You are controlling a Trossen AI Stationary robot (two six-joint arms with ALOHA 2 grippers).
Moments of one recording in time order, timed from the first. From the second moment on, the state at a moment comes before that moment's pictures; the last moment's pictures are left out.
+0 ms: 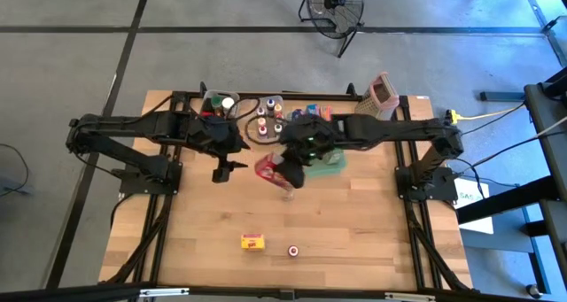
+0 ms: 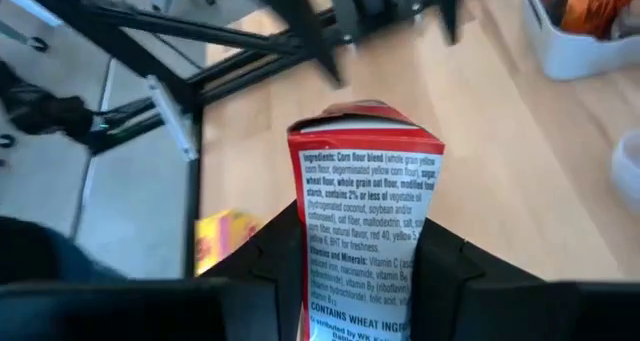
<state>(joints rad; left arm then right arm) 0.00 1.15 1.21 -0.82 -0.03 0.05 0.06 1.75 1.76 -0.68 -0.15 0.45</state>
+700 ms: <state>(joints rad) 0.00 1.11 1.21 -1.10 -0.13 0.04 0.23 1.33 1.76 -1.21 0.23 0.80</state>
